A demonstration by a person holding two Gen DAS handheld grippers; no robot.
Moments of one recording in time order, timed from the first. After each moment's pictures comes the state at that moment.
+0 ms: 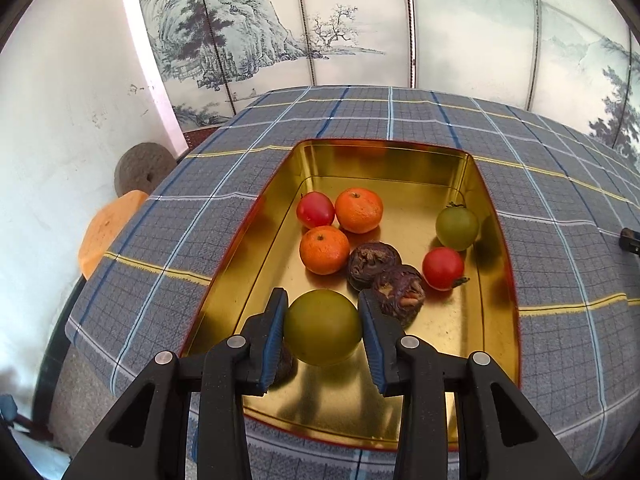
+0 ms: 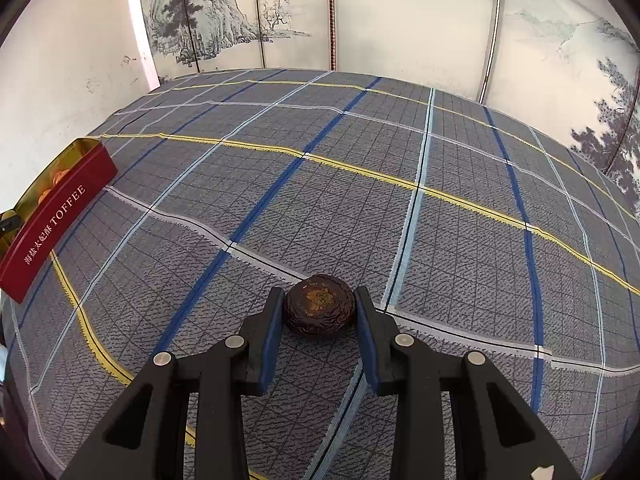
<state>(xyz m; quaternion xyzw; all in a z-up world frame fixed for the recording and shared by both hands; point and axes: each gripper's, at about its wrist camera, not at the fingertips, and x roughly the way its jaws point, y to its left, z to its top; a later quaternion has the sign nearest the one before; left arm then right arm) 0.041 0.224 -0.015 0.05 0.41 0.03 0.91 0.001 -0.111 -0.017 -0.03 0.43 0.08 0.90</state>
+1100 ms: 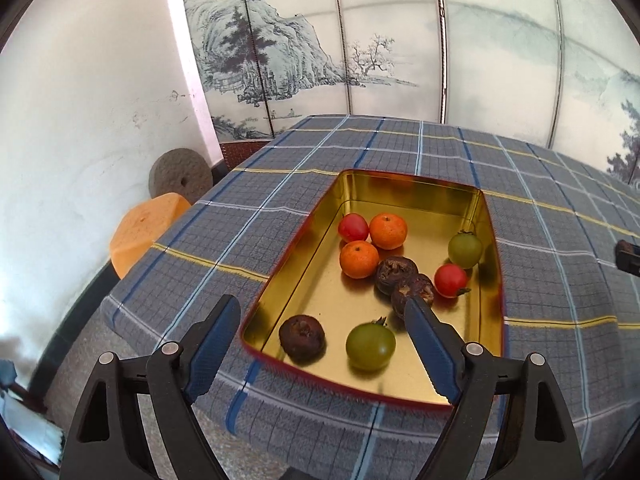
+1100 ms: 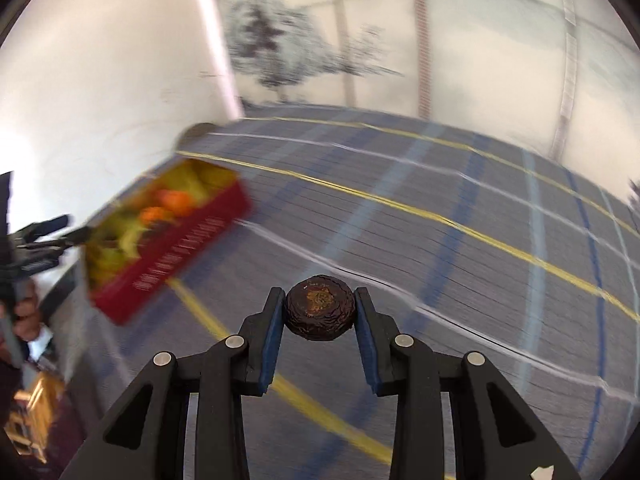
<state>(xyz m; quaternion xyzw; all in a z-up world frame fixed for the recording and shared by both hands) -0.008 0.235 0.019 0.02 0.36 0.09 0.93 -0.022 0.000 0.040 -0.02 0.37 0.22 0.90</state>
